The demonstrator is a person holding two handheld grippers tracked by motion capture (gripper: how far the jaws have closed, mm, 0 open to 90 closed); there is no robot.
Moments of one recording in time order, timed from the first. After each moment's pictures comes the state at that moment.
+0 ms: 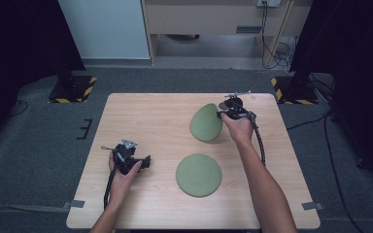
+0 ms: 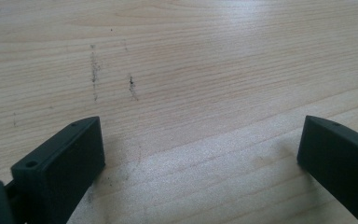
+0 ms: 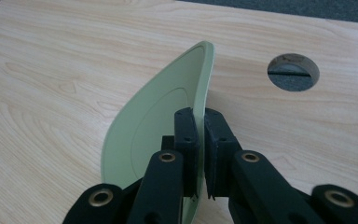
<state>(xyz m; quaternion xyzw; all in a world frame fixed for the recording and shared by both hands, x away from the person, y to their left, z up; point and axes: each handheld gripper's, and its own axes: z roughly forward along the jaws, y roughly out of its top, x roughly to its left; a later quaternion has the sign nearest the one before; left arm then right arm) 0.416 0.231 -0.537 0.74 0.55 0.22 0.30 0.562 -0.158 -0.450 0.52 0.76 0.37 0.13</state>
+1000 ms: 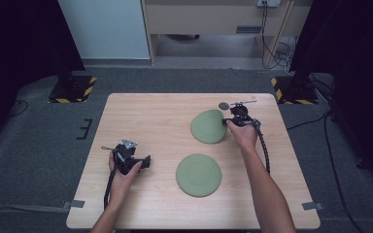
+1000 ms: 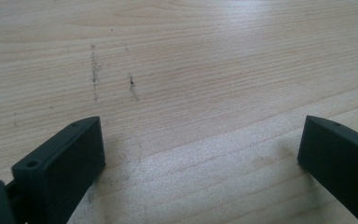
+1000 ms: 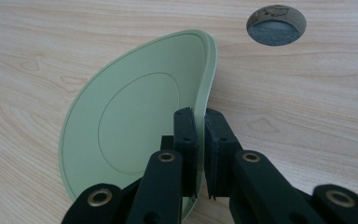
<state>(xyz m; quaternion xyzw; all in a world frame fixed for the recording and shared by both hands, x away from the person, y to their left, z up) 0.416 0.231 -0.537 0.74 0.55 0.23 0.30 0.561 -0.182 -0.488 0.55 0.75 0.36 0.12</state>
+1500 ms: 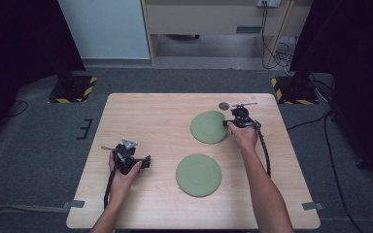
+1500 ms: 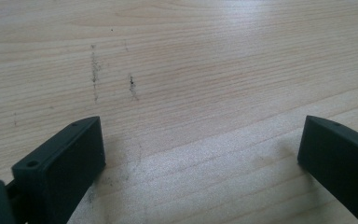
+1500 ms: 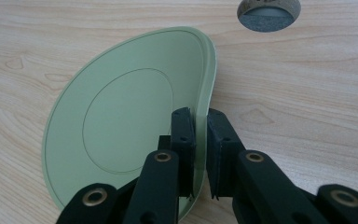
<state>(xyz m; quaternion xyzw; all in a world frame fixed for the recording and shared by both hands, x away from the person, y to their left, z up) 0.416 0.231 -0.537 0.74 0.55 0.23 0.30 0.563 -0.187 -0.500 0.56 0.74 0.36 0.11</state>
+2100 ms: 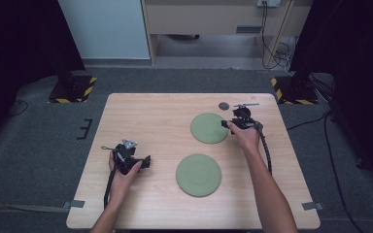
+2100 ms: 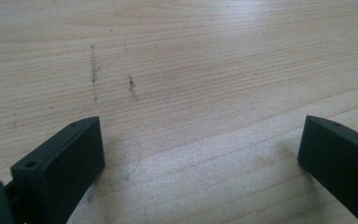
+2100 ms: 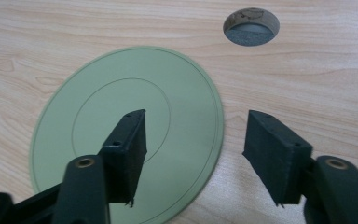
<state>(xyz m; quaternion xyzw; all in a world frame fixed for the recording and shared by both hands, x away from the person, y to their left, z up) 0.417 0.231 -0.537 0.74 0.55 0.22 0.30 0.558 -0.192 -0.496 0.55 0.74 0.36 0.14</state>
